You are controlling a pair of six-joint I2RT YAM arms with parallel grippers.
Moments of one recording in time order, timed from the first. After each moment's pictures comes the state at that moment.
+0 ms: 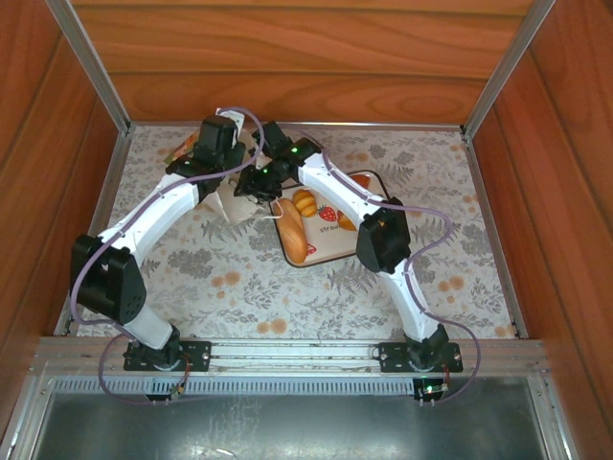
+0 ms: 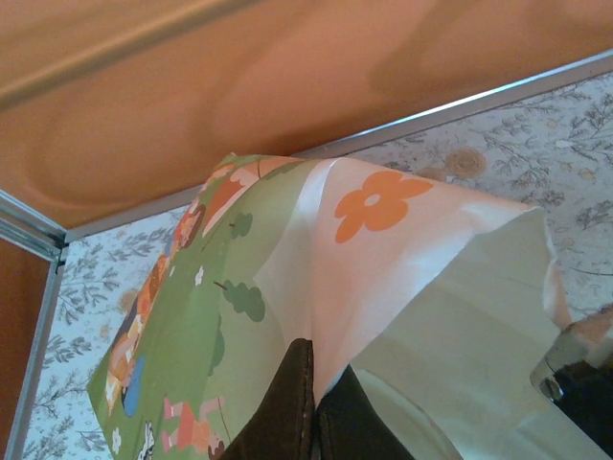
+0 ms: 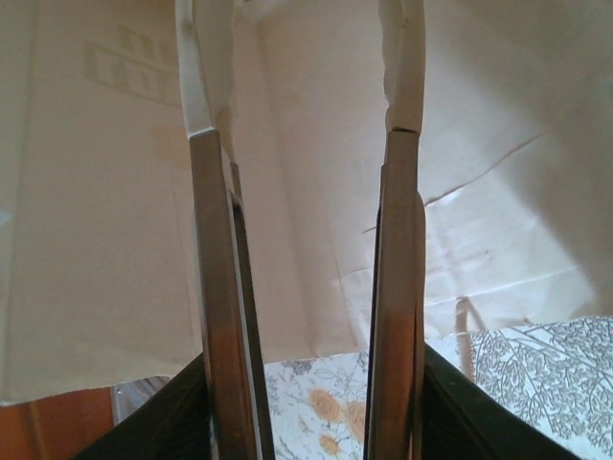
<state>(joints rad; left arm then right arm) -0.42 1.58 1.33 -0.32 -0.36 0.06 0.78 2.37 2.30 -0.94 -0.48 0.69</state>
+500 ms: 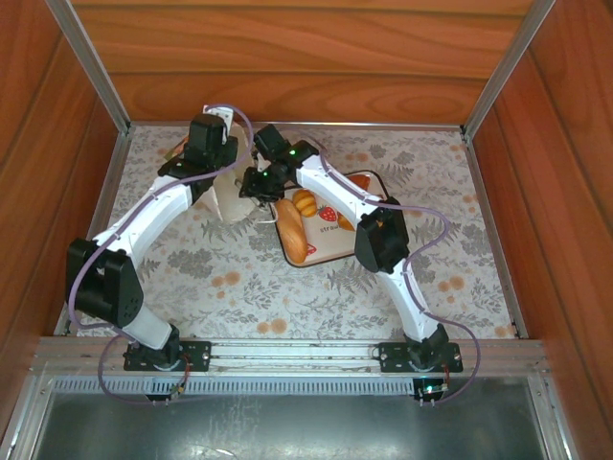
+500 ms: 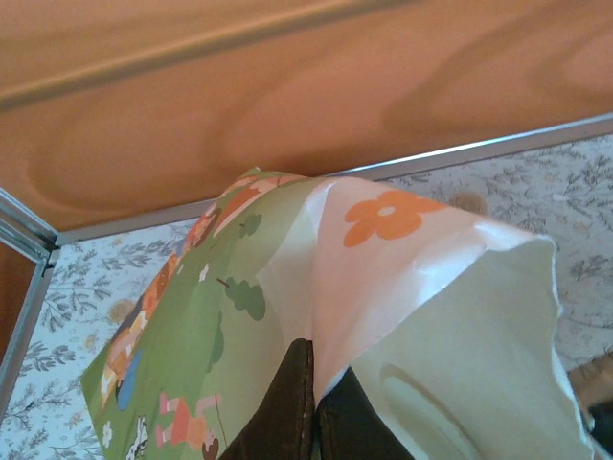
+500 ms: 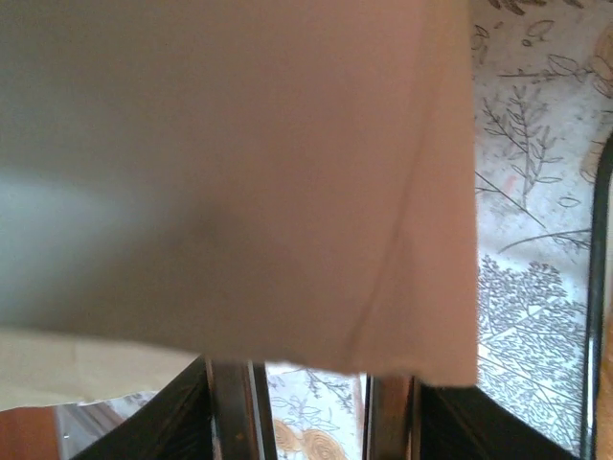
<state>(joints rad) -0.38 1.57 1.33 -0.26 -0.32 0.00 0.79 2.35 2.25 -0.94 -0.36 0.68</state>
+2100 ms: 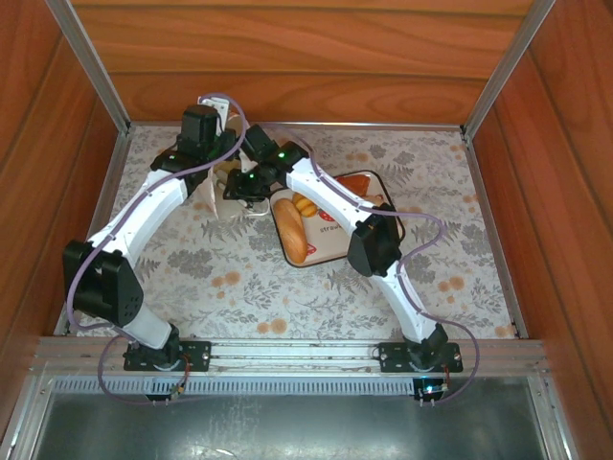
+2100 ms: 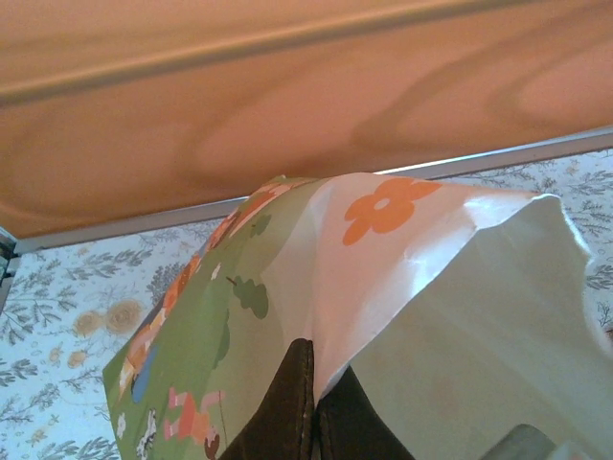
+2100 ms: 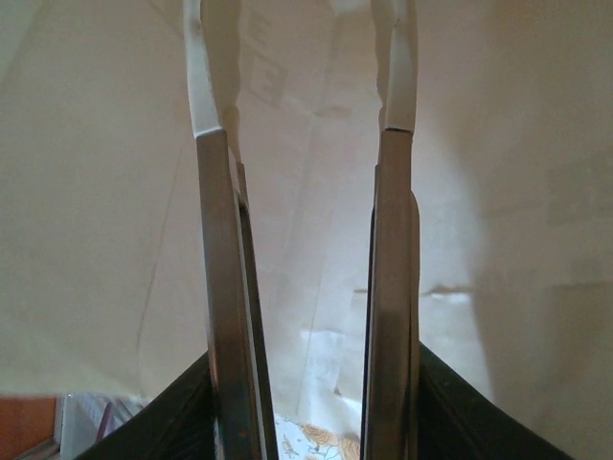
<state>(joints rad) -0.35 1.56 1.39 -0.32 -0.19 -0.03 0.85 2.41 2.40 -0.97 -0.39 0.61</state>
